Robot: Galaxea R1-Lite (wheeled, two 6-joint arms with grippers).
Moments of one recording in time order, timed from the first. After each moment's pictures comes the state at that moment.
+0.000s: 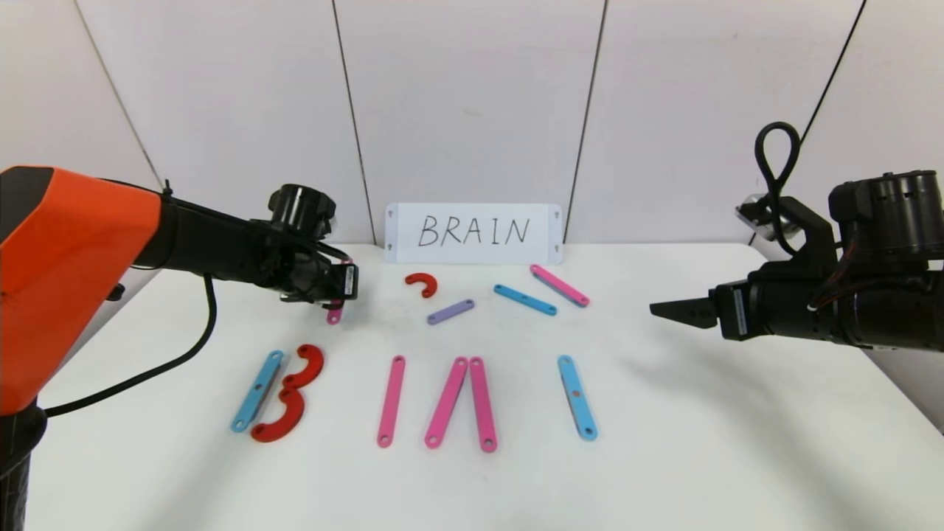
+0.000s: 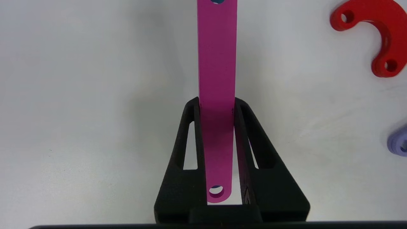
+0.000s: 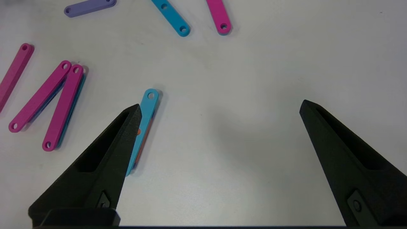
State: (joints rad) left arm -0.21 2.17 -1.52 0.10 0.08 -0.19; right arm 0.16 1.61 -0.89 -0.13 0.26 -0.02
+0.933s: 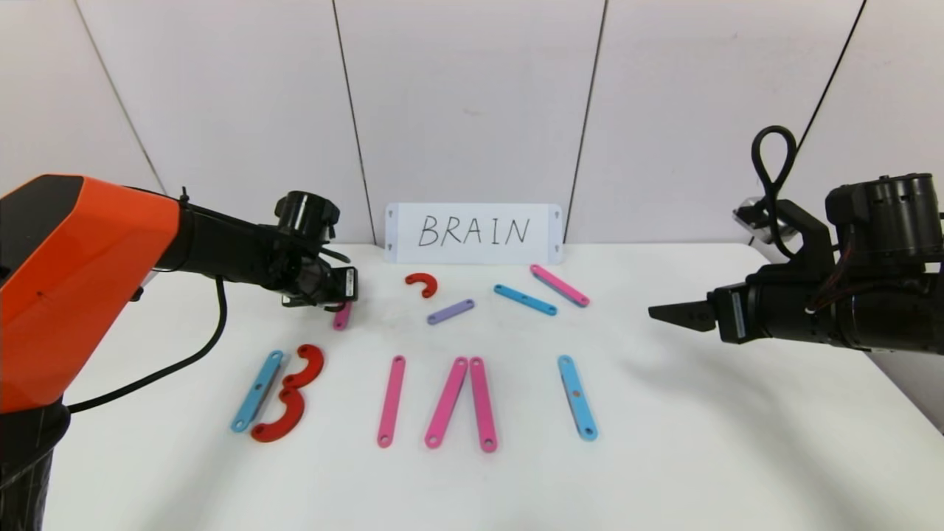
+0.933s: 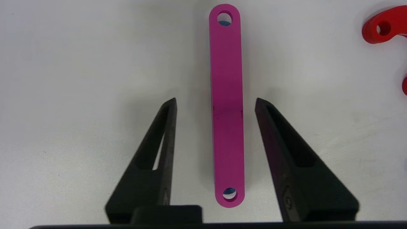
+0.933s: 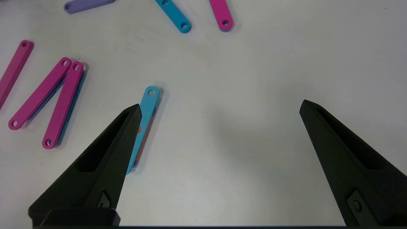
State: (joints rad) left arm -0.20 2.21 -1.56 0.11 0.11 -0.25; right arm 0.17 1.61 -0.88 -0.13 0.26 -0.02
